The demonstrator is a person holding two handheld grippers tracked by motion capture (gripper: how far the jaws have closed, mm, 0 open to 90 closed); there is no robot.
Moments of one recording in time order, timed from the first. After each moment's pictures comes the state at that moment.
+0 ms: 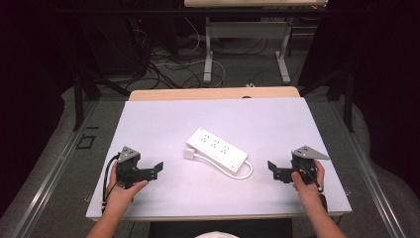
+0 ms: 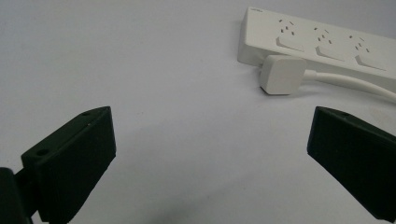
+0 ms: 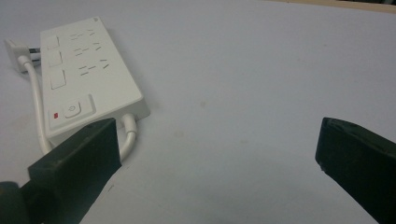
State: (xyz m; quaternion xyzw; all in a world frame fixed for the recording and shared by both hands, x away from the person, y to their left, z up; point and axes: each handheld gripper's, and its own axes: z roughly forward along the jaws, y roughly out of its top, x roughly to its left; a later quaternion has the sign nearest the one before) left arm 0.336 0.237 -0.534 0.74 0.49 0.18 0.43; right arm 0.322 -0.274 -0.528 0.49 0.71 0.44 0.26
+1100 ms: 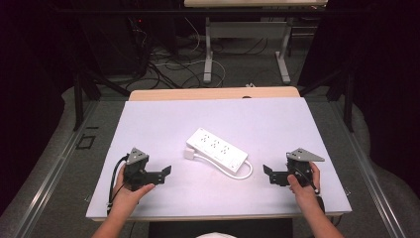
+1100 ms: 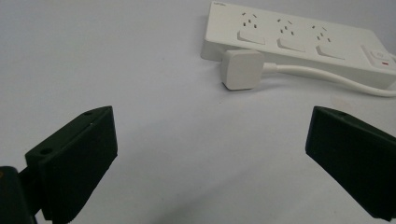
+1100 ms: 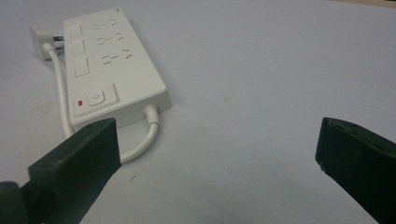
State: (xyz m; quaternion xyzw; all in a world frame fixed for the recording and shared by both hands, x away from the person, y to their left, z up) left arm 0.327 0.211 -0.528 0.76 0.46 0.17 0.42; right arm 0.318 -0.264 -0.532 0.47 0.73 0.44 0.24
